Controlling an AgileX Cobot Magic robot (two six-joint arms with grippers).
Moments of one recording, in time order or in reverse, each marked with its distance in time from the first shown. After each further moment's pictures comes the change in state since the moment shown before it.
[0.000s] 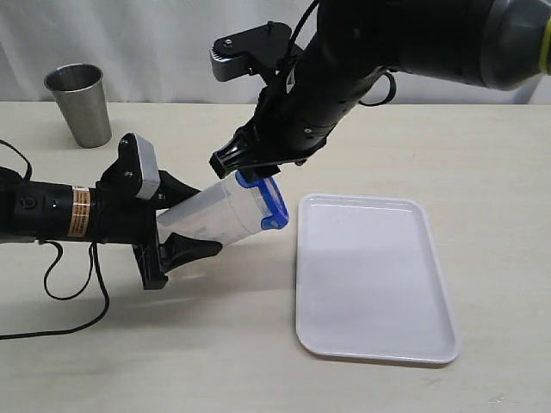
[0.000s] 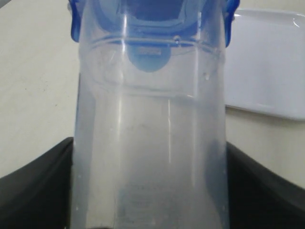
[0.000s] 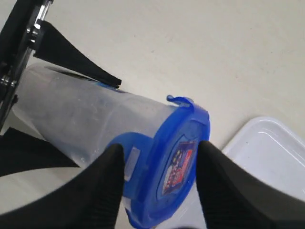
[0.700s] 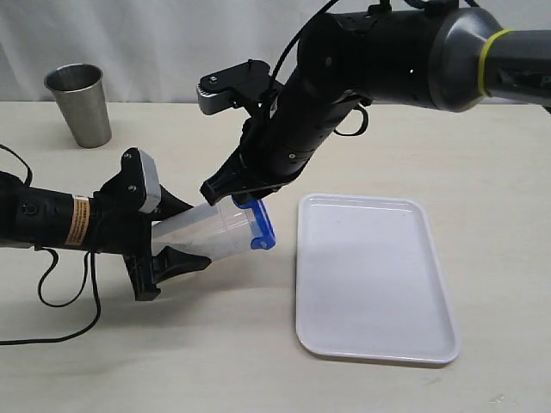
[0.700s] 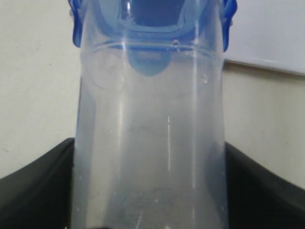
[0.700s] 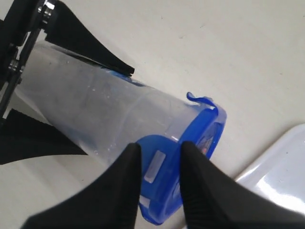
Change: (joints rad) left arm 0.002 0.008 0.004 0.043 0.094 -0.008; right arm -0.002 0.101 -0.008 0.150 -0.013 -0.162
